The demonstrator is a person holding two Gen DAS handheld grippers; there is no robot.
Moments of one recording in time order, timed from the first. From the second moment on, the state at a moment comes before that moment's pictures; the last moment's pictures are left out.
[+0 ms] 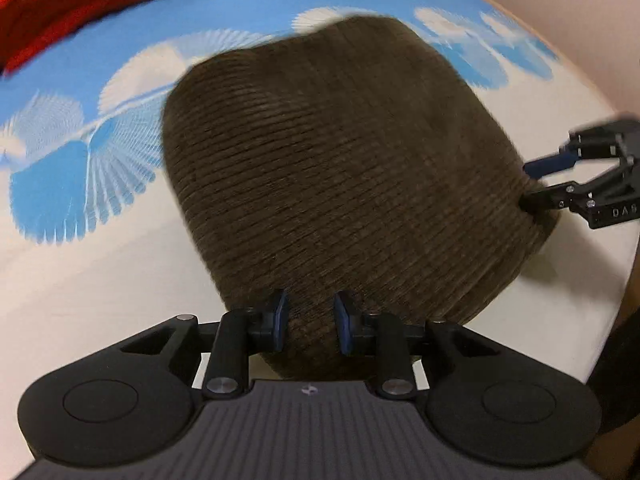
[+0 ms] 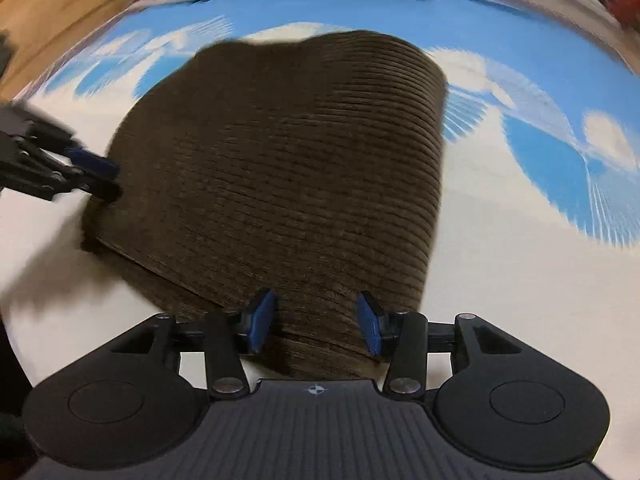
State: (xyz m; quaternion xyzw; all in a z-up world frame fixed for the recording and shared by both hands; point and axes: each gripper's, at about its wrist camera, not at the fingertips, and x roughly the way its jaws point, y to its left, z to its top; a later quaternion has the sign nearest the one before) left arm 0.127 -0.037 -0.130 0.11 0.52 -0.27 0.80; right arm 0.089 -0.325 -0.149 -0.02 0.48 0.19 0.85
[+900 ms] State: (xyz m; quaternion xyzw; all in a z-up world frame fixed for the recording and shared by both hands) left arm 0.194 -0.037 -0.106 -0.01 0.43 -0.16 0.89; right arm 0.253 -0.338 -0.179 0.05 0.38 0.00 0.92
